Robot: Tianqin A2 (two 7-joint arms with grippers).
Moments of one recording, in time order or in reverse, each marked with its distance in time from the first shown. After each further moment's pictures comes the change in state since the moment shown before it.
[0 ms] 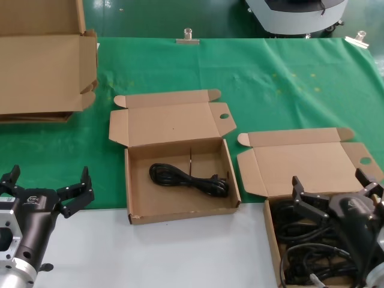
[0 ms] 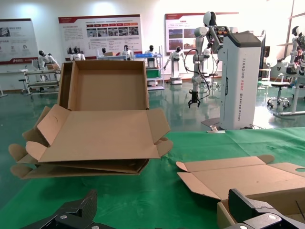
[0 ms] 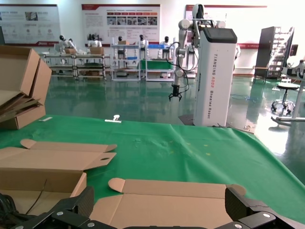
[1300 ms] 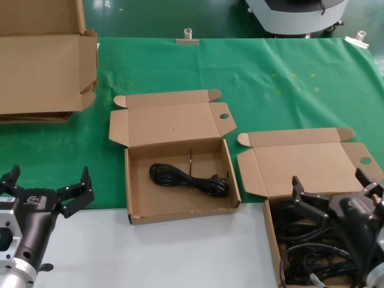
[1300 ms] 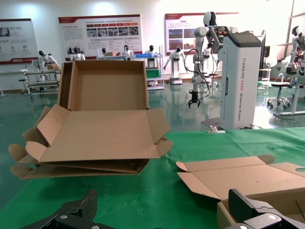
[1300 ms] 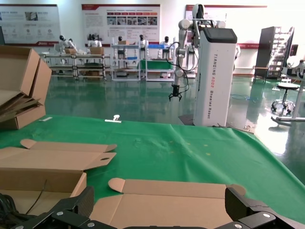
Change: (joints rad) left arm 0.000 0.000 0.000 0.000 0.000 0.000 0.000; right arm 0.000 0.000 0.000 0.000 0.000 0.000 0.000
